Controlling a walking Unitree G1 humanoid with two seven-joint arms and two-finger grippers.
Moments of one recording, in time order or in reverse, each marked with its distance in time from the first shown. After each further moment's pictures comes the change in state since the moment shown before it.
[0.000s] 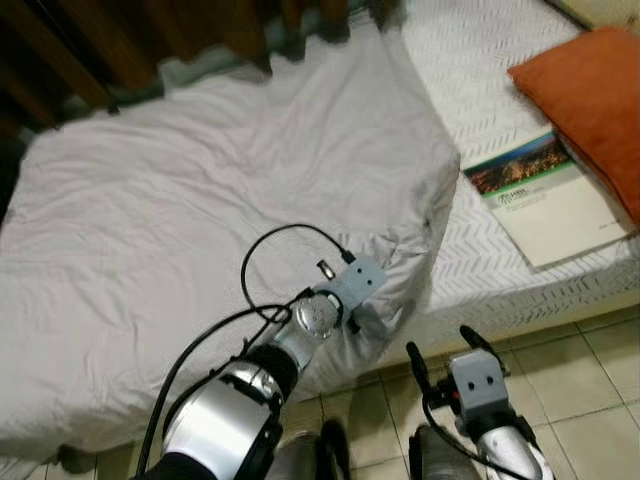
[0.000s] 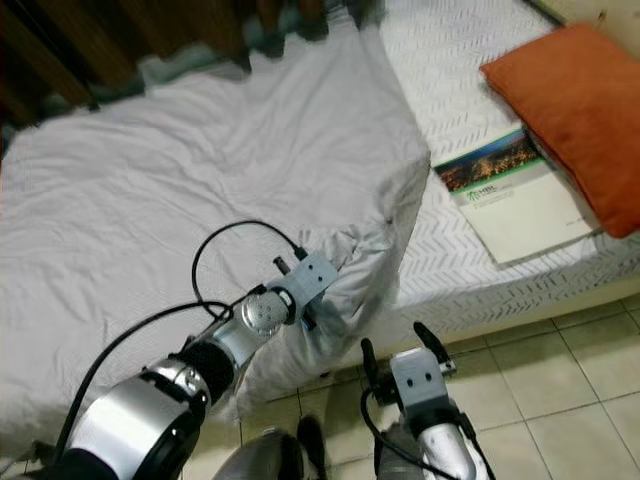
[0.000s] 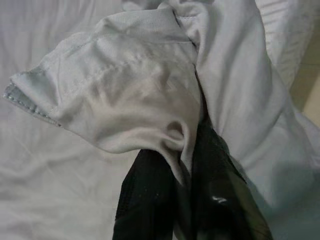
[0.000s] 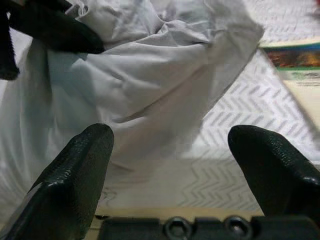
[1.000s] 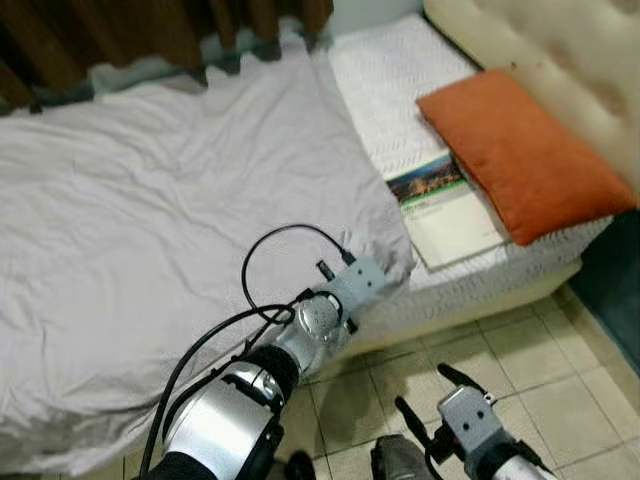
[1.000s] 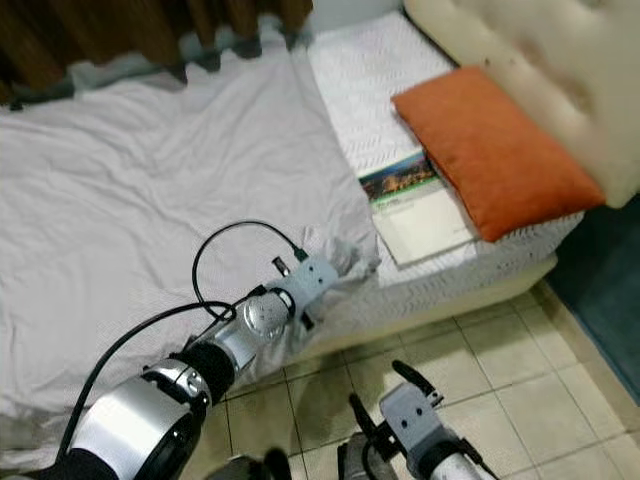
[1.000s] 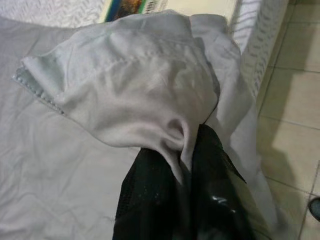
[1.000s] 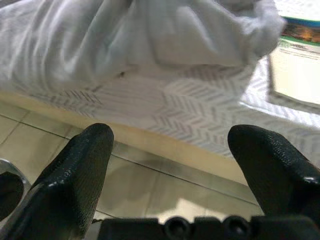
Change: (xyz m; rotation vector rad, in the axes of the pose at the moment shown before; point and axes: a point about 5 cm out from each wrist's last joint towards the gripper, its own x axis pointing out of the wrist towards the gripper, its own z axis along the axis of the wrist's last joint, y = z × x) left arm 0.000 0.000 -0.003 0.001 0.028 0.045; right arm -0.026 0.006 -0.020 -0.111 0.108 0.327
